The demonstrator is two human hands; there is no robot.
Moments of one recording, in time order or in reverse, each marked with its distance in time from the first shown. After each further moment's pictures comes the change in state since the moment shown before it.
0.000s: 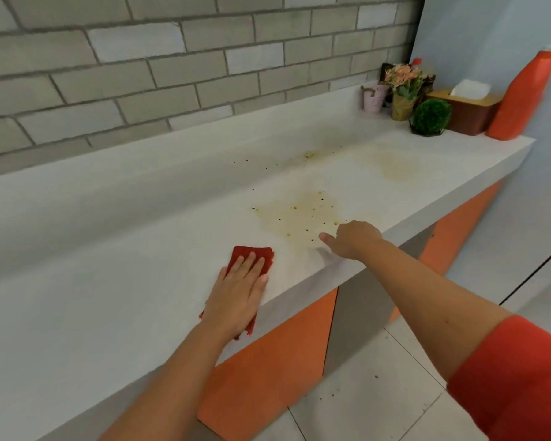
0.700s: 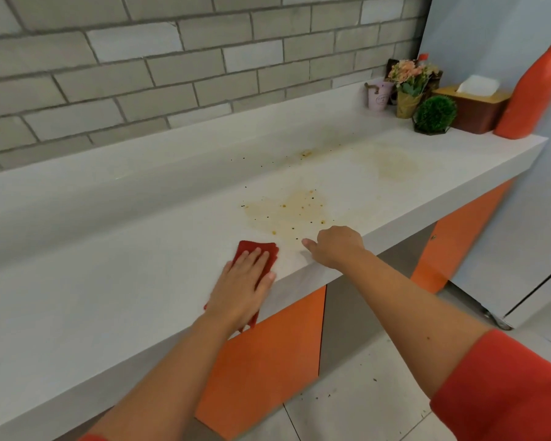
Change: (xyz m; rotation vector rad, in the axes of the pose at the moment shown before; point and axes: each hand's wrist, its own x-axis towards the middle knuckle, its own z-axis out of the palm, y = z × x) left_hand 0.008 0.044 0.013 0.063 0.023 -0.024; right_hand -0.006 0.007 0.009 -0.022 0.046 -0.109
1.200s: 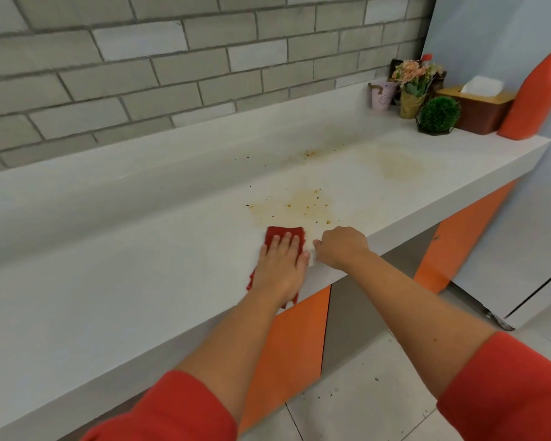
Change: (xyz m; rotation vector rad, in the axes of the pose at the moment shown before) left_hand 0.042 0.045 0.007 -0.057 -0.028 0.014; right_hand -0.003 -0.009 -0.001 -0.070 -0.007 0.035
